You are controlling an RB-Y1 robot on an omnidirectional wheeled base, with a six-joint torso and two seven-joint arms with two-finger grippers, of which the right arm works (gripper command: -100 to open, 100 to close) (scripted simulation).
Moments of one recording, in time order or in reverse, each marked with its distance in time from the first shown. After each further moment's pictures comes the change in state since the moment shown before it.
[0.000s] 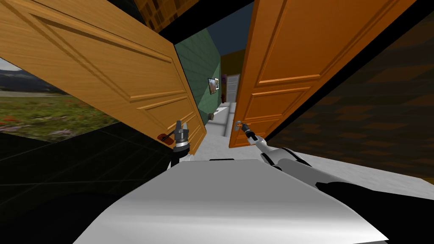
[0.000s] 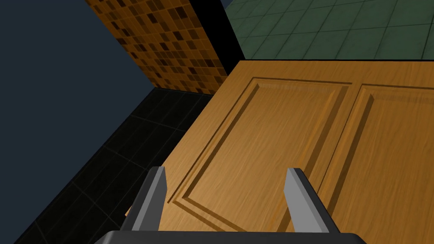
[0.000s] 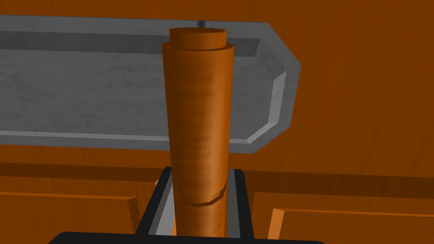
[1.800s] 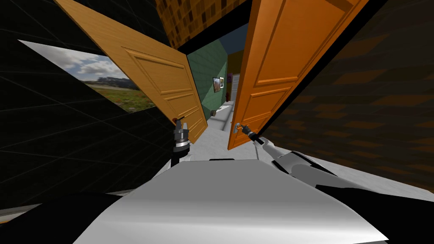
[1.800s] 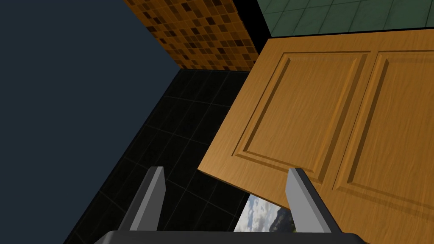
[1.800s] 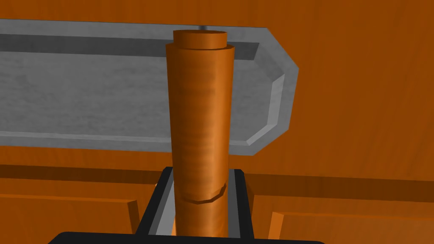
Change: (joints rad) arm 0.098 -0.145 0.201 -0.113 0.069 -0.180 -0.219
